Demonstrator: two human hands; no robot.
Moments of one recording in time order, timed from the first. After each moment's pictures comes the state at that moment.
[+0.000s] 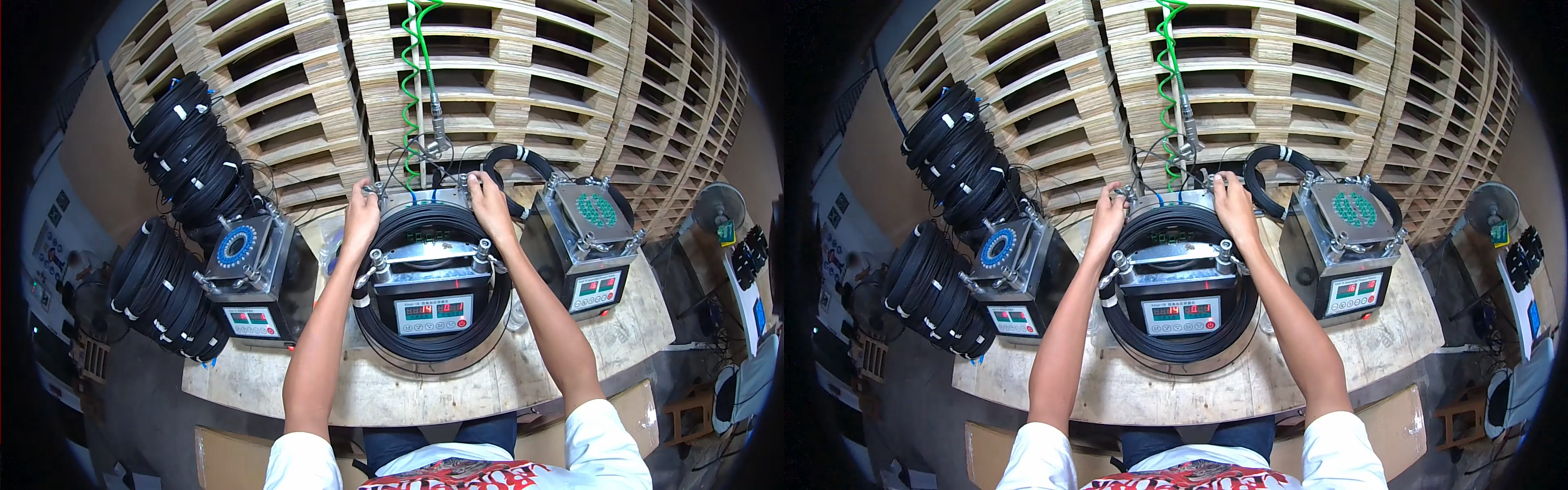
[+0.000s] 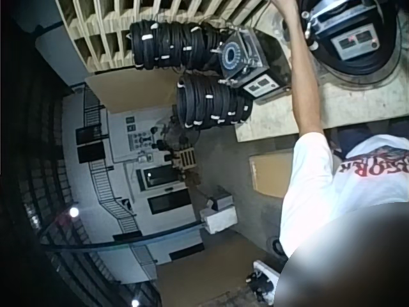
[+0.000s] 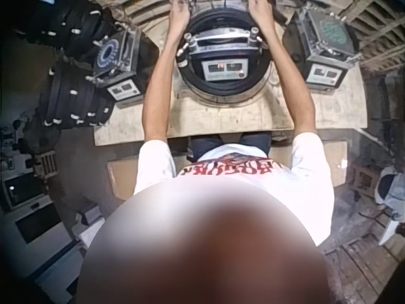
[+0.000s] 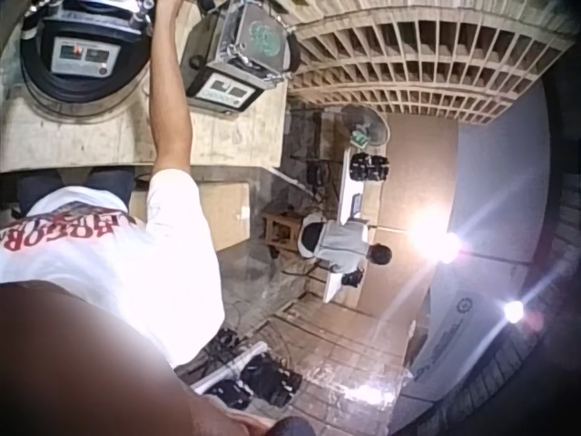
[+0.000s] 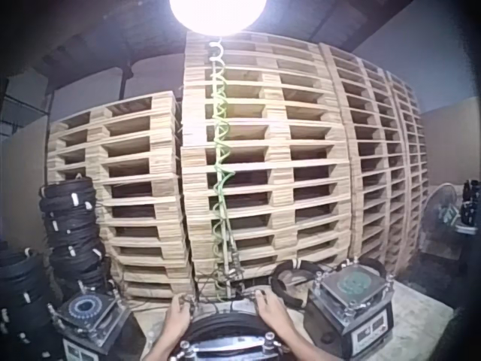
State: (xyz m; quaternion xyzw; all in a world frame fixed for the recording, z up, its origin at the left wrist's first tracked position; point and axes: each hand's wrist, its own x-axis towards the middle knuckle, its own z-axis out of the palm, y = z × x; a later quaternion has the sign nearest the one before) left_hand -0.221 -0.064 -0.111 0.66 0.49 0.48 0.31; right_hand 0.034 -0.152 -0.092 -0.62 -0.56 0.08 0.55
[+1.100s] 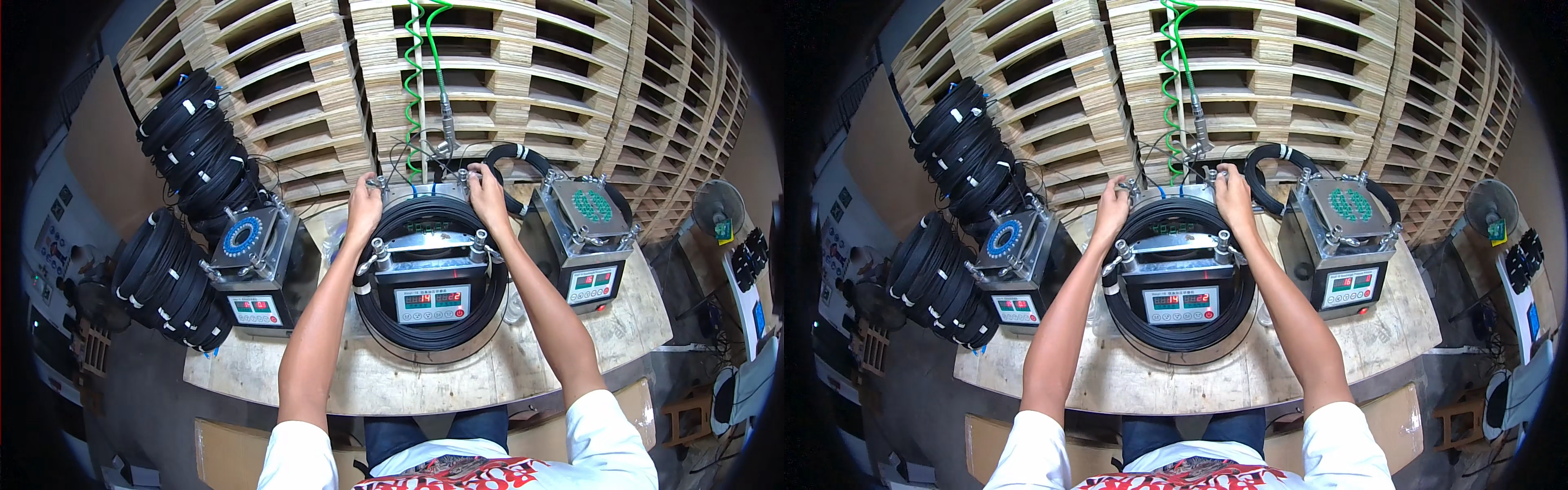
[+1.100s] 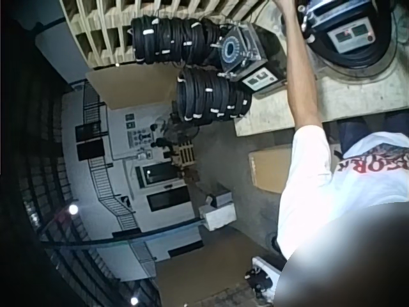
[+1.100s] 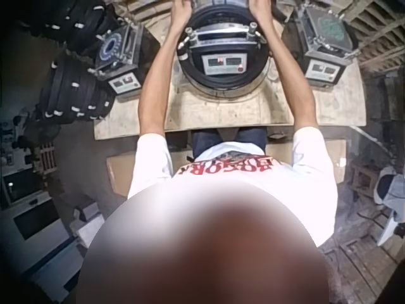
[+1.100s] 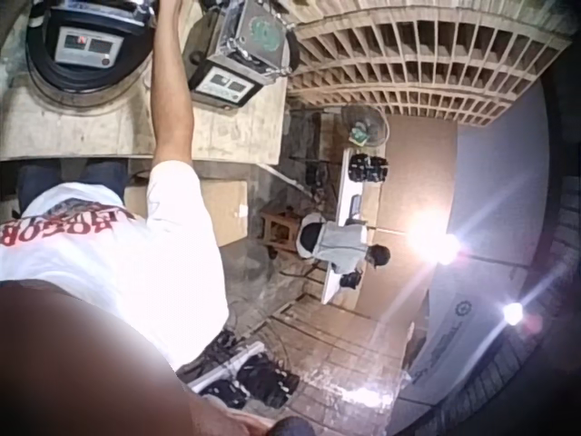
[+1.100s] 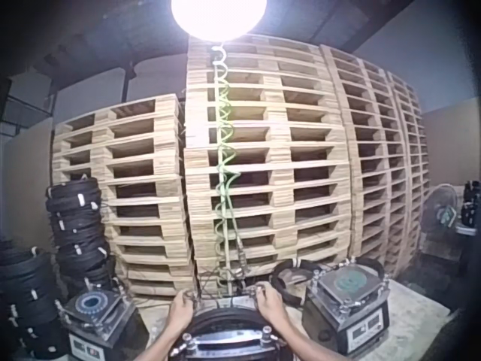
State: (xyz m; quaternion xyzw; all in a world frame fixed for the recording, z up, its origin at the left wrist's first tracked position) left_hand -0.224 -0.062 -0.113 0.68 0.48 0.51 0.23; right_hand 0.041 -0.131 -0.110 -0.58 -0.58 0.03 0.57
